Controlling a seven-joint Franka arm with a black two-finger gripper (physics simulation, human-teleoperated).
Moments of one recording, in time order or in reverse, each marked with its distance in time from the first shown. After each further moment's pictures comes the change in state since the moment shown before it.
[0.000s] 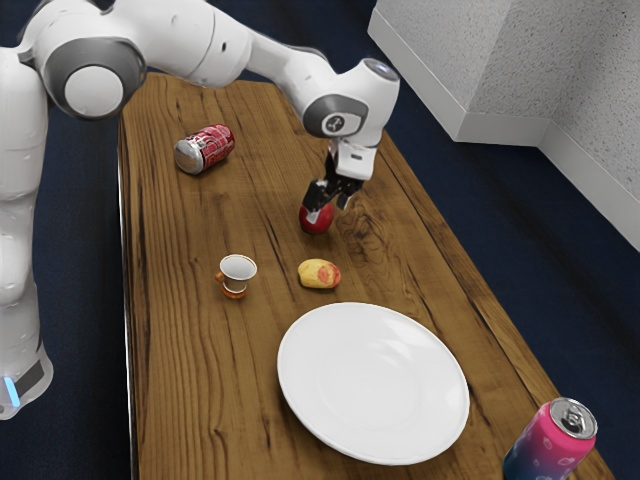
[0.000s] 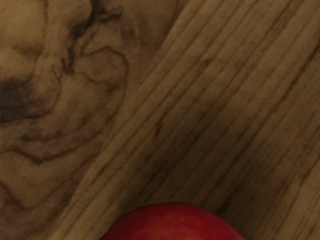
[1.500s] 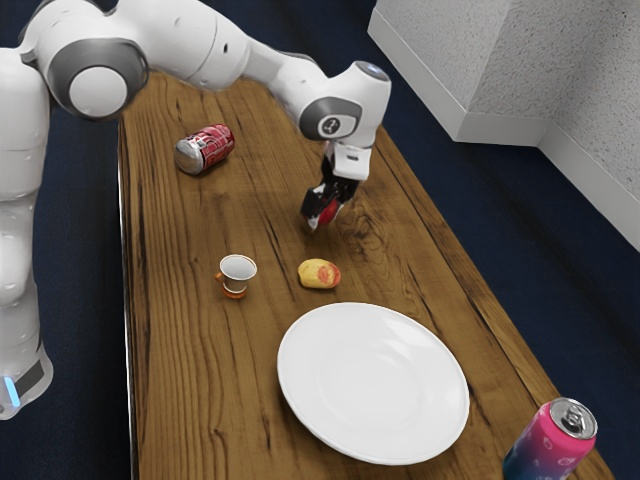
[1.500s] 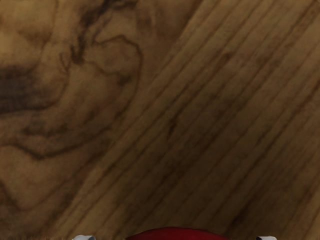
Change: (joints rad) arm 0.006 0.006 0.021 -0.018 -0.055 0.044 0.009
